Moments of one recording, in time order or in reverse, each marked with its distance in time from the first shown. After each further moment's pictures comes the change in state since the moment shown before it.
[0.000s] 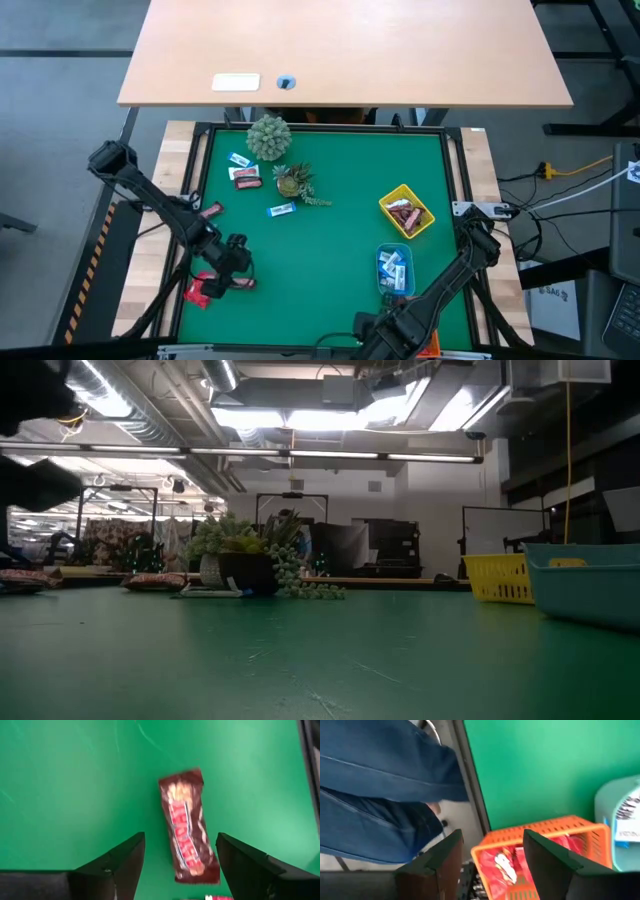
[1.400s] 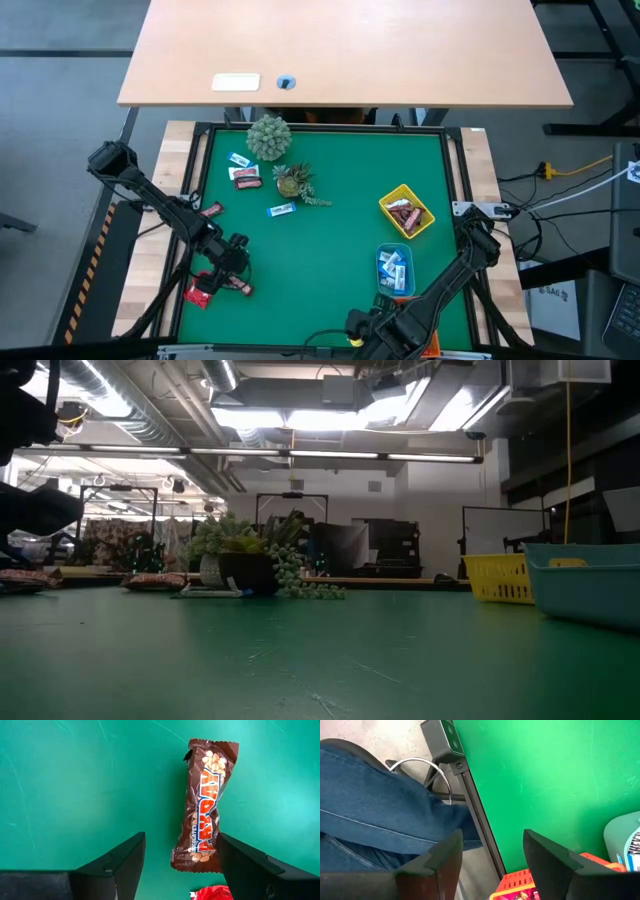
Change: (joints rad) left arm 0.046 0.000 -0.083 0.054 0.089 0.206; right arm 0.000 0.000 0.000 0.121 0.173 0.106
